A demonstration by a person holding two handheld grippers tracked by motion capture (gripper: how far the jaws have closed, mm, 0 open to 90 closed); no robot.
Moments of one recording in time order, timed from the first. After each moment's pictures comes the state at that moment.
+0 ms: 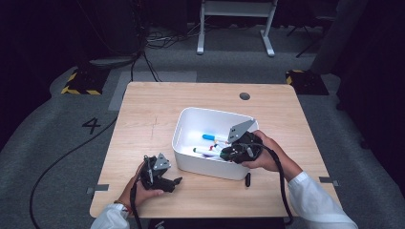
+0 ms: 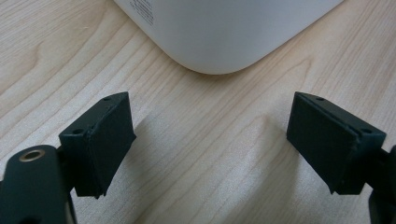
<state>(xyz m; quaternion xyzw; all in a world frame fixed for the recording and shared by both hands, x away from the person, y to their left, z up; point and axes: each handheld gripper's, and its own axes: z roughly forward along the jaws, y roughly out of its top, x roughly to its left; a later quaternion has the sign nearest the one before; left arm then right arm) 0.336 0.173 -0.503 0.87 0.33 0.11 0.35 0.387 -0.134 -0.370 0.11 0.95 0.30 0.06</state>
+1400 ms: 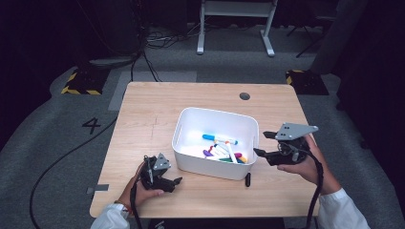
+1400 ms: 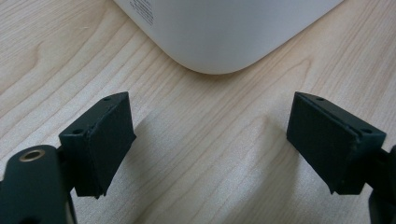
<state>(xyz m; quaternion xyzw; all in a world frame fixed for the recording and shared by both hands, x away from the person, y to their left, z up) 0.336 0.173 -0.503 0.87 0.33 0.11 0.35 0.353 -0.241 -0.344 0.24 0.87 0.39 0.20</state>
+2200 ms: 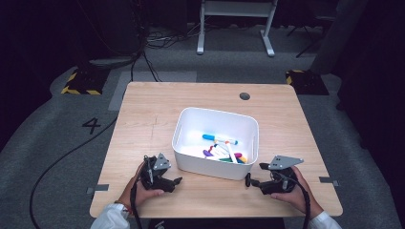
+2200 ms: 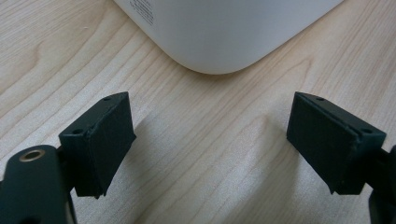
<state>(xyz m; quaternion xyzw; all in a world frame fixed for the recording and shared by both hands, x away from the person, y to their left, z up) 0.336 0.173 -0.503 0.87 0.33 0.11 0.35 0.328 -0.245 -0.468 0.30 0.86 0.38 0.12</state>
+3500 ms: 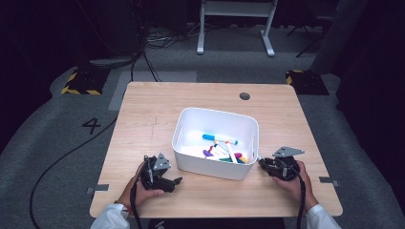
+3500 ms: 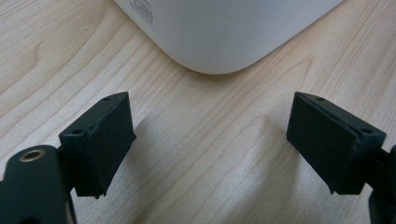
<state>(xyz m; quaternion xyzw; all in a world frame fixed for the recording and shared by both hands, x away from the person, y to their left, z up) 0.336 0.173 -0.503 0.87 0.33 0.11 0.35 0.369 -0.274 -0.490 0.40 0.84 0.33 0.18</state>
